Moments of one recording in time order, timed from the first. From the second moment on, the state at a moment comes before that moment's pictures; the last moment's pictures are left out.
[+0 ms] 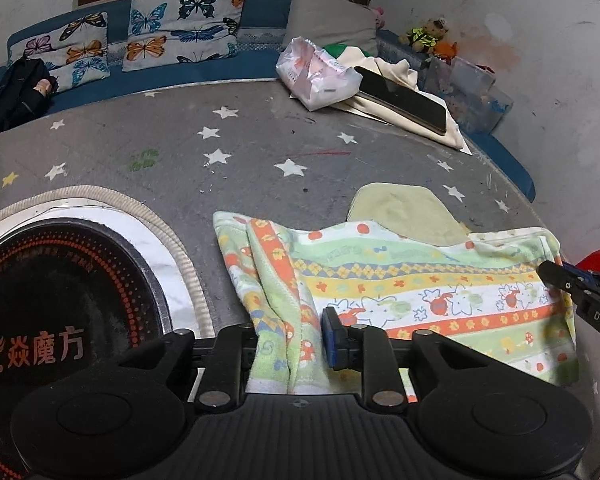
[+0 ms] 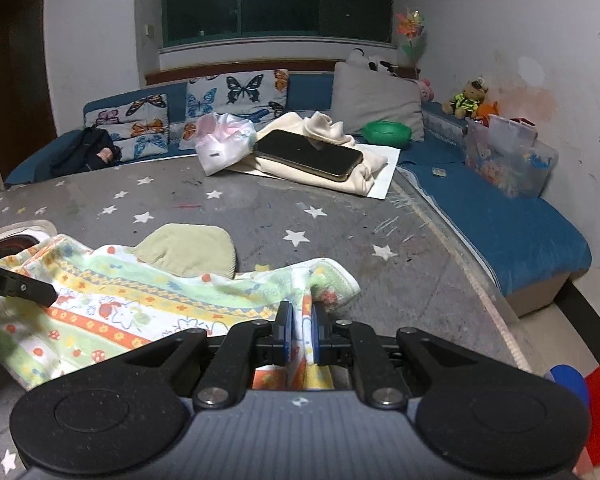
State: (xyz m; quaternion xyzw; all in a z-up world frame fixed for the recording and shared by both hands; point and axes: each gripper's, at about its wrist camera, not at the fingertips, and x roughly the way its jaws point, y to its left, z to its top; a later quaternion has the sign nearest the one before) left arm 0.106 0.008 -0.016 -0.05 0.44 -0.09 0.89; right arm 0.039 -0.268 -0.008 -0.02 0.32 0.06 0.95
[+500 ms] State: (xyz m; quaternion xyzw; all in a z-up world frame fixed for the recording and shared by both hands) left arm 0.110 0.016 -0.015 -0.01 0.43 -0.04 0.90; right arm 0.043 -0.264 -0.016 -0.02 0.33 0.05 0.94
